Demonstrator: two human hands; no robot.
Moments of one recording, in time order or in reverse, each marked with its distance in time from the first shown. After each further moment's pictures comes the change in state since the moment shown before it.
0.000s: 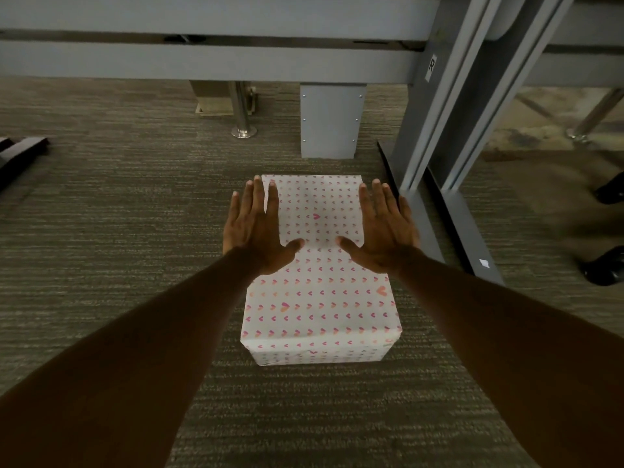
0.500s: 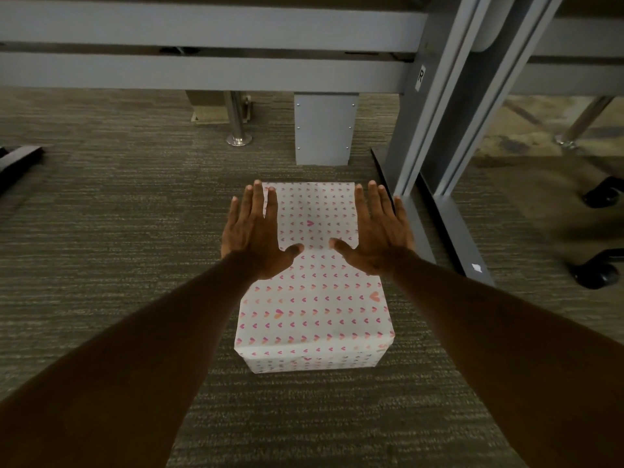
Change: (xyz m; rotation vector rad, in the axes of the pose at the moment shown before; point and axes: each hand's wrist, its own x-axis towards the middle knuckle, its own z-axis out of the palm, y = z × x) left_hand 0.004 0.007 -0.004 0.007 -0.004 0.024; right_hand 0.003 0.004 -0.007 0.005 0.020 0.022
